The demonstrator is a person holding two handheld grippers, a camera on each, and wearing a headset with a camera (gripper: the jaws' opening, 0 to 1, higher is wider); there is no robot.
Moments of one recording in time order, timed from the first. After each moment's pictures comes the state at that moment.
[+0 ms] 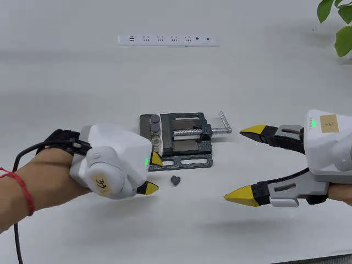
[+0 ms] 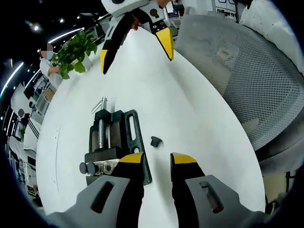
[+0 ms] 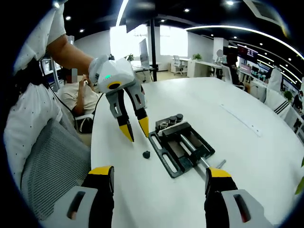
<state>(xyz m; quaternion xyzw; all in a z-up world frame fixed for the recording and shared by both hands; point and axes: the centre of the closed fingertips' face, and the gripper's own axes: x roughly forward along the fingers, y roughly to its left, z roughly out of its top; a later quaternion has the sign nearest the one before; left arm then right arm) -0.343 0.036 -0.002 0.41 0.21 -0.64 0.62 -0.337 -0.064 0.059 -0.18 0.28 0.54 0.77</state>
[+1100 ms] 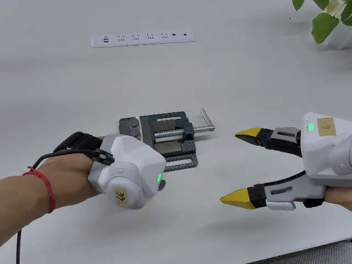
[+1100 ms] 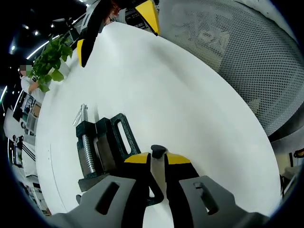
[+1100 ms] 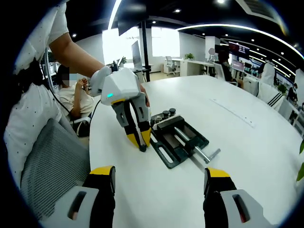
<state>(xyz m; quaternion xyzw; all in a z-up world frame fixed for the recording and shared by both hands) -0.340 0.010 -0.026 0.47 0.21 -0.66 0.54 -0.343 -0.089 0.055 -0.16 0.29 0.52 0.79</state>
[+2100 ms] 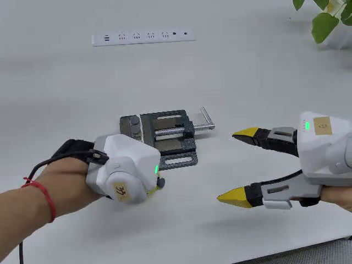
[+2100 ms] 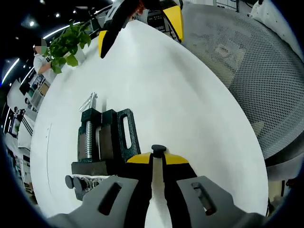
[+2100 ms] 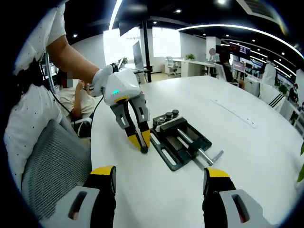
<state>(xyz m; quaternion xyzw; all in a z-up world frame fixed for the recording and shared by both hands) -0.339 0.013 -0.023 0.39 0.25 -0.62 0.63 -0.346 -0.079 0.054 -0.16 0.29 0.52 0.79</state>
